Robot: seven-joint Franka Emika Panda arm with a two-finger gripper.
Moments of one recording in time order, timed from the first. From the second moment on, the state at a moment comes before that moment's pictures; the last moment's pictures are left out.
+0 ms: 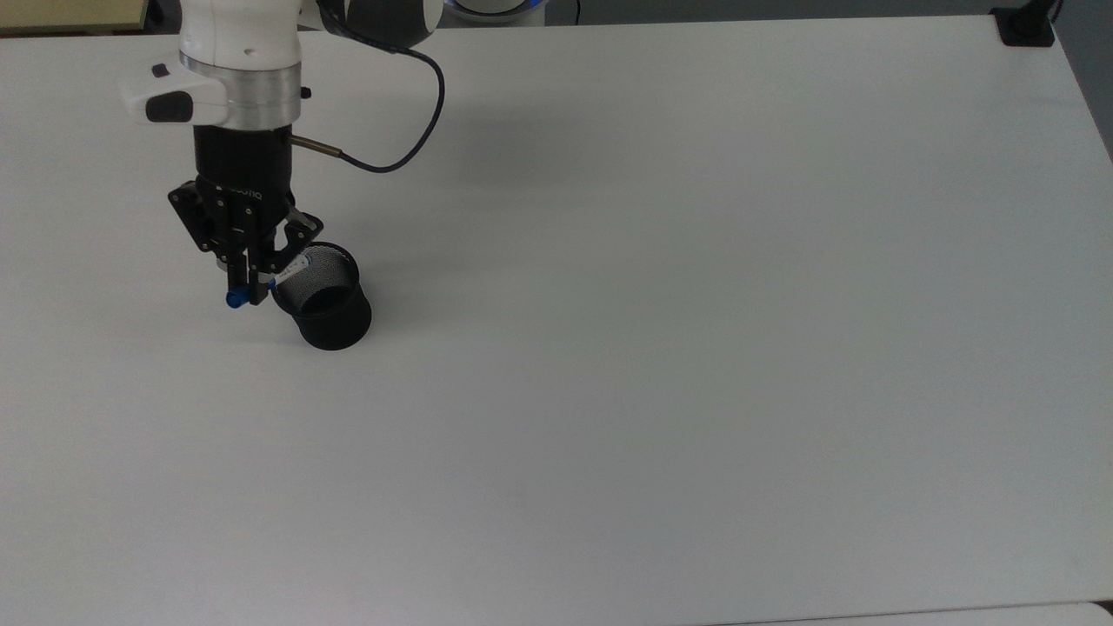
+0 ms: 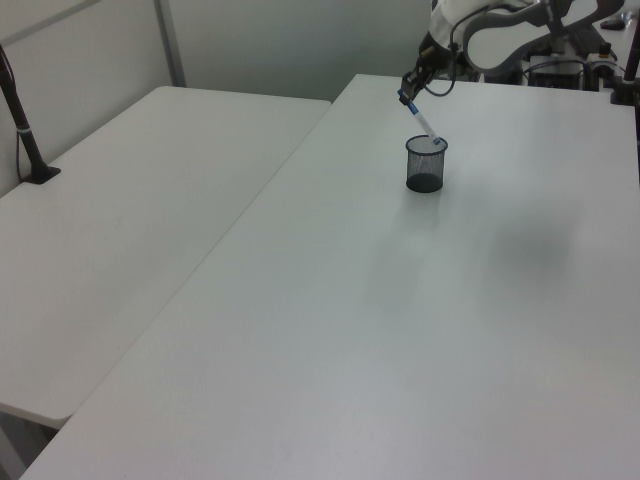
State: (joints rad) arm -0.03 0.26 -0.18 -1.83 -0.06 2.66 0.10
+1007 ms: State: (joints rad) arm -0.03 0.26 -0.18 -1.90 -0.08 2.72 0.10
